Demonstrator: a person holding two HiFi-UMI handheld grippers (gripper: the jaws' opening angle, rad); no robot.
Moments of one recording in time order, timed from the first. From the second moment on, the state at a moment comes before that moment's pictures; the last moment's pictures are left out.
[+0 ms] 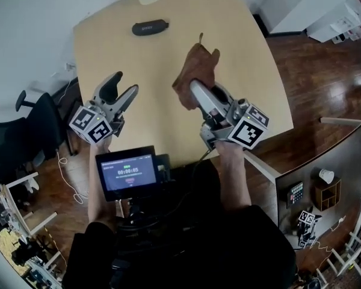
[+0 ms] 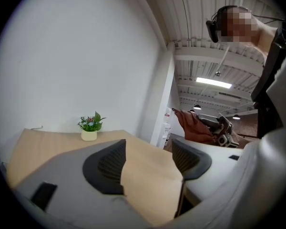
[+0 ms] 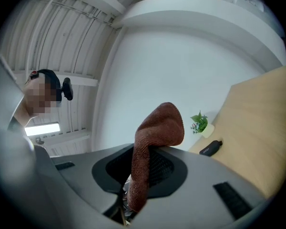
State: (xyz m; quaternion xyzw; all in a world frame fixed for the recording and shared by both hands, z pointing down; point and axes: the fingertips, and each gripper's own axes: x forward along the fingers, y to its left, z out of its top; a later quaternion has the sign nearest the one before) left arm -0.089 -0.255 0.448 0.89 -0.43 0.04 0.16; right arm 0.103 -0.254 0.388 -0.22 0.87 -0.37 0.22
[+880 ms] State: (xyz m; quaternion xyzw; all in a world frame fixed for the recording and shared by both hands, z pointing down) left arm -0.113 -0.485 0.617 0.85 -0.40 0.34 0.08; right arm 0.156 -0.315 0.455 -0.27 0.85 -0.41 0.19
